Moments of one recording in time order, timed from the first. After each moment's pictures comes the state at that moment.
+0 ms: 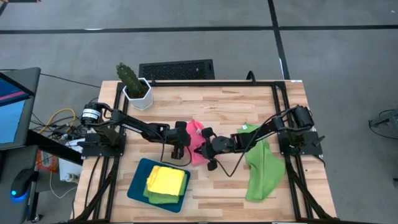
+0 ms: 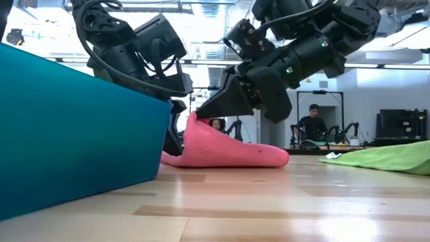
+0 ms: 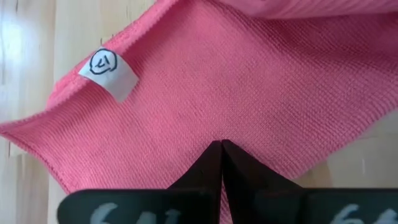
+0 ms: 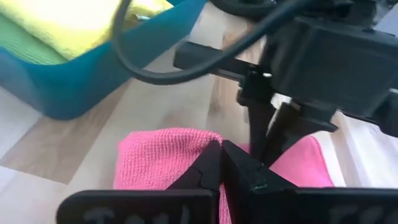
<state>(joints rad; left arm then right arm) -0.02 1.72 0.77 0.02 -0.14 0.23 0.18 1.89 0.88 0.51 0.15 -0.35</state>
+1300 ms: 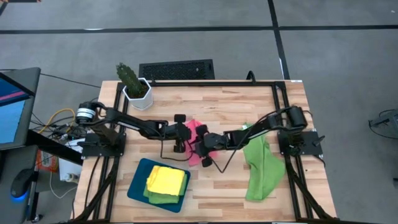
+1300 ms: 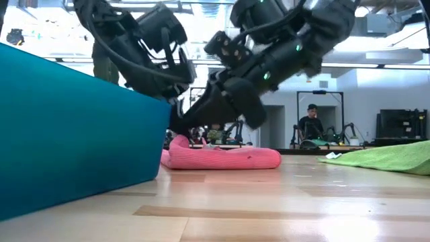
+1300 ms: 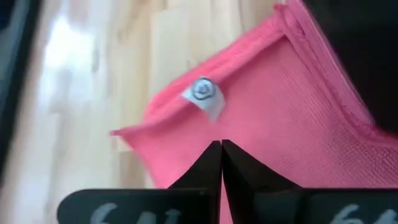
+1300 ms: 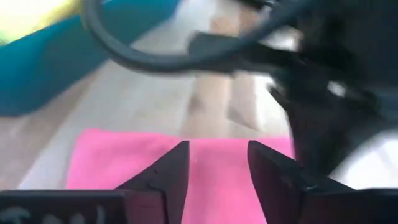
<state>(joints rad) 0.00 1.65 0.79 0.01 -0.30 0.28 0.13 1.95 1.01 0.38 0.14 -0.39</state>
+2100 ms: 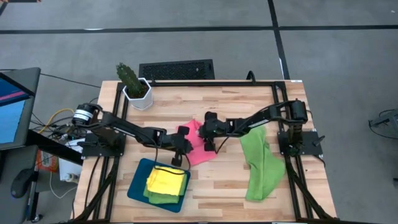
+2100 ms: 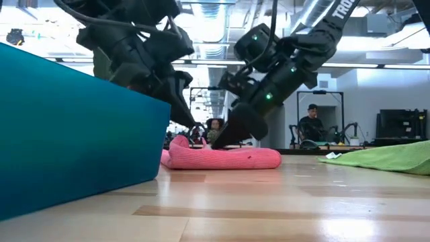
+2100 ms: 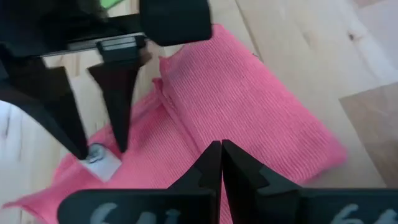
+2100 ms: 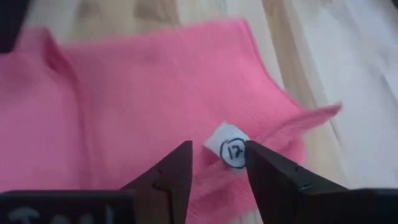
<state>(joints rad) -0.14 1.63 0.79 0.07 -0.14 0.23 -0.04 1.92 0.94 0.24 0.13 -0.22</state>
